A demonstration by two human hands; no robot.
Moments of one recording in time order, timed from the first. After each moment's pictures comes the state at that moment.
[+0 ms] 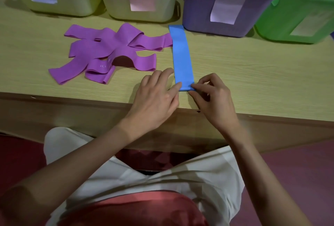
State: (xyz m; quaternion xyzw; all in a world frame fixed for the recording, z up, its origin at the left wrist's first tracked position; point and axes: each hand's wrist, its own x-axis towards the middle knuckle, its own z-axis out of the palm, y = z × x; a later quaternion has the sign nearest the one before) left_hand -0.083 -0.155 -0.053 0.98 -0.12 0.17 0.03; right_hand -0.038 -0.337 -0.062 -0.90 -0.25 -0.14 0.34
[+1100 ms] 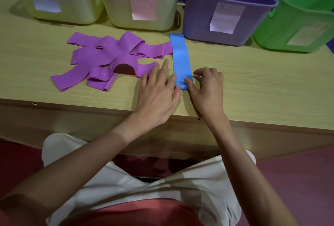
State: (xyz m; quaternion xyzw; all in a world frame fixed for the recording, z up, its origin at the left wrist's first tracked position) left_hand -0.054 -0.158 -0.053 0.99 -0.04 0.14 0.05; right_hand 0.001 -0.300 -0.063 -0.92 -0.10 -0.17 0.33
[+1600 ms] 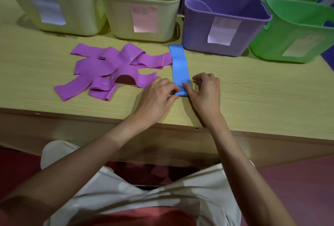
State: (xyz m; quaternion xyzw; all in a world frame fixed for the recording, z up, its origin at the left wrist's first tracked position) left_hand -0.030 -0.150 -0.055 0.94 -0.11 0.20 0.26; right_hand 0.023 -0.299 -0.060 -0.93 -0.09 -0.15 0.33
